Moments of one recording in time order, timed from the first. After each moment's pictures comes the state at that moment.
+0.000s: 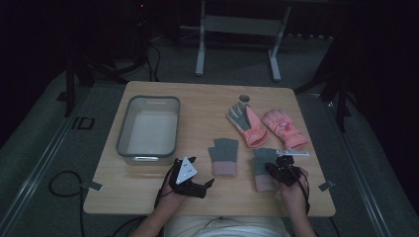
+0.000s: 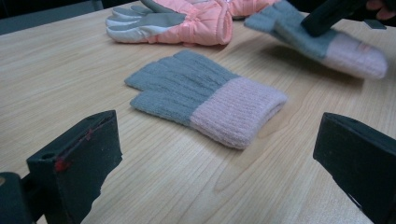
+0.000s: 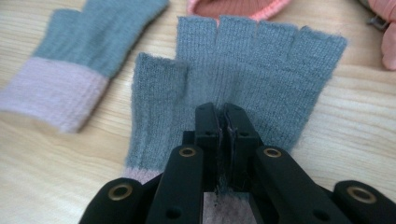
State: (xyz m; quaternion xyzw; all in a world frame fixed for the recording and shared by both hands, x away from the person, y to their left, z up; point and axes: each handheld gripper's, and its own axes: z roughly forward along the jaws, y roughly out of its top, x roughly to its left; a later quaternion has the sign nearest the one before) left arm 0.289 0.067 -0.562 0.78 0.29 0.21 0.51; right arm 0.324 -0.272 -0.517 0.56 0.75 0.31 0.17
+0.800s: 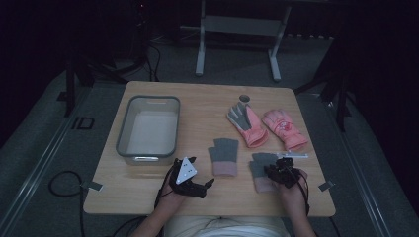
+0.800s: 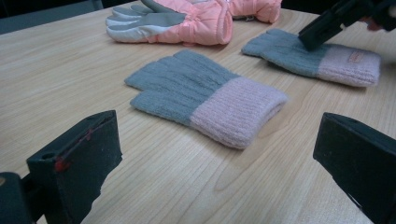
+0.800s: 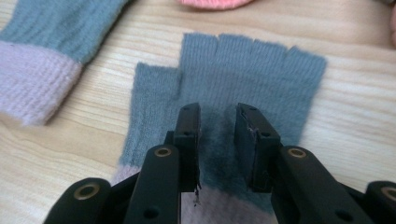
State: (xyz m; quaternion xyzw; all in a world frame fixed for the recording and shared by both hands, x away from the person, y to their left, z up) left arm 0.289 0.067 -0.562 0.78 0.29 0.21 0.51; right arm 0.326 -0.280 -0.529 0.56 0.76 0.30 0.17
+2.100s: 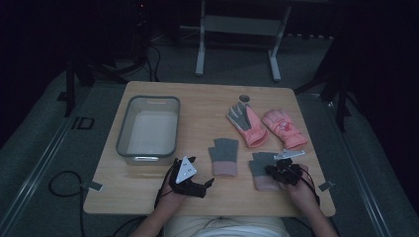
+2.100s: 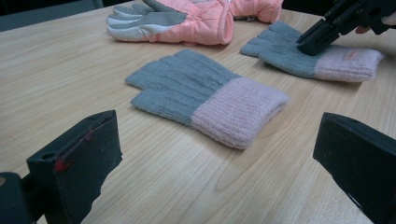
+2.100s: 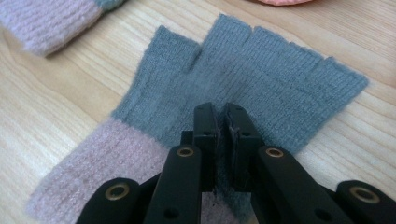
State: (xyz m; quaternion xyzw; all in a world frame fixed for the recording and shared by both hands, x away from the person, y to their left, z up) left arm 0.290 0.068 -0.562 0.78 0.29 0.21 0.51; right arm 0.340 -0.293 -0.539 0.42 0.85 0.29 0.15
